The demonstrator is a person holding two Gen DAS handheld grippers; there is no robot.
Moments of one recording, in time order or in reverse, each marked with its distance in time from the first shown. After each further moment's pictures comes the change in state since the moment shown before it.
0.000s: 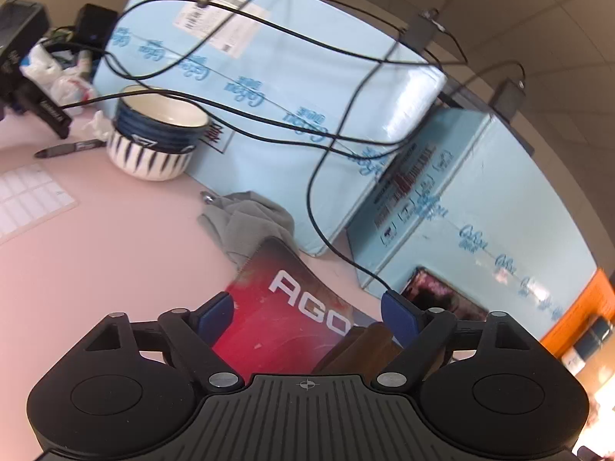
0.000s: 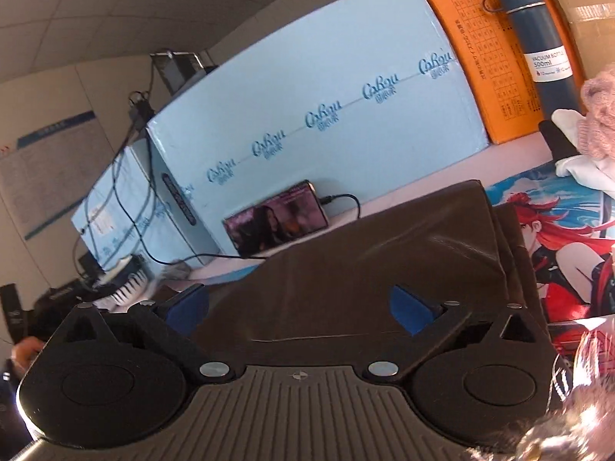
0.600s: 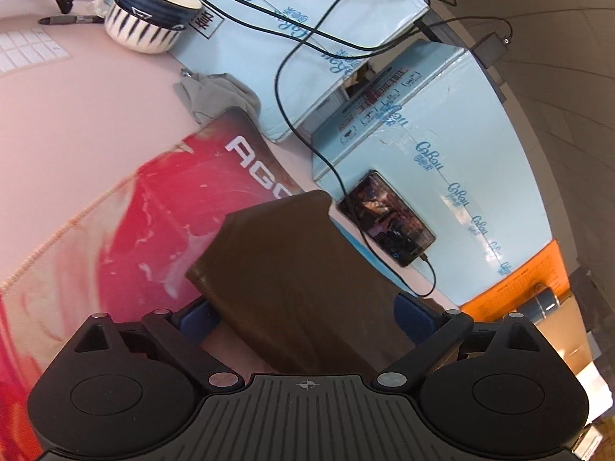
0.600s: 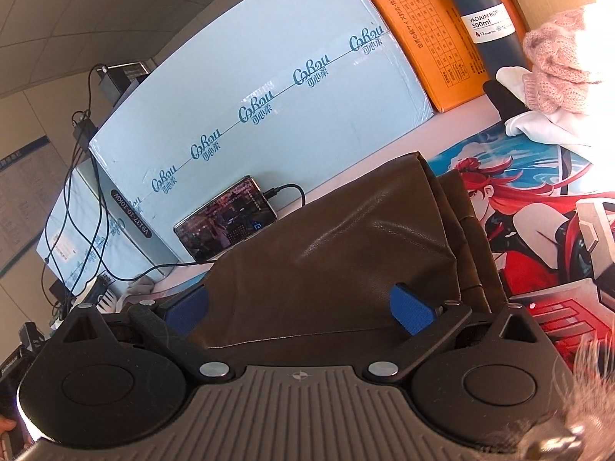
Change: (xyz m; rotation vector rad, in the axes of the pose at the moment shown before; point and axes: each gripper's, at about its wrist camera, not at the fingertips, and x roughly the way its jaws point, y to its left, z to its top) left arm 0.000 -0.025 -0.058 -0.068 0.230 -0.134; right arm 0.001 -0.030 0.000 0.141 -0.018 -0.006
